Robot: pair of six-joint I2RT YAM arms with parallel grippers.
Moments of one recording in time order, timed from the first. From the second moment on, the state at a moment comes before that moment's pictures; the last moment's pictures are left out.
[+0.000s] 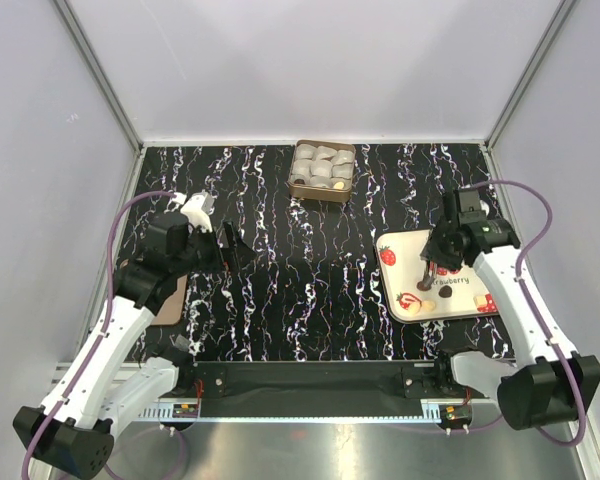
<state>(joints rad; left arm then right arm) -0.34 0.83 0.86 -0.62 0.26 -0.42 0.14 1.15 1.03 -0.98 0.14 0.61</state>
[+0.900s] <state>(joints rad) -0.34 0.84 0.86 -0.61 0.25 -0.43 0.41 2.10 2.06 -0.89 0.09 0.49</state>
